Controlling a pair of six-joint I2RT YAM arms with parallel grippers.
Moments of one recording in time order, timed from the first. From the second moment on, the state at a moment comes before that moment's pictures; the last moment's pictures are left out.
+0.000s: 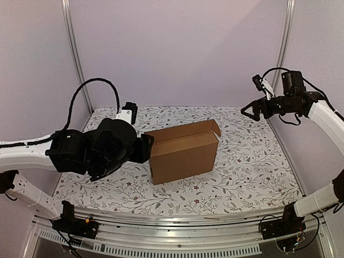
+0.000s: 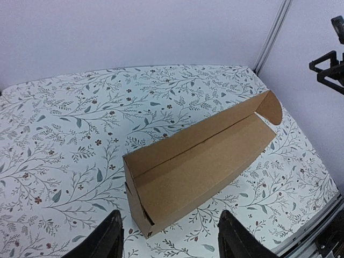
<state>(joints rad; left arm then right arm) -1.32 1.21 1.08 -0.50 -0.82 -0.69 0.16 1.32 1.28 -0.67 -0.48 -0.18</state>
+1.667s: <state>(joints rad) -1.15 1.68 1.56 -1.08 -0.66 -1.00 0.46 1.52 1.46 -0.84 -0.39 -0.15</state>
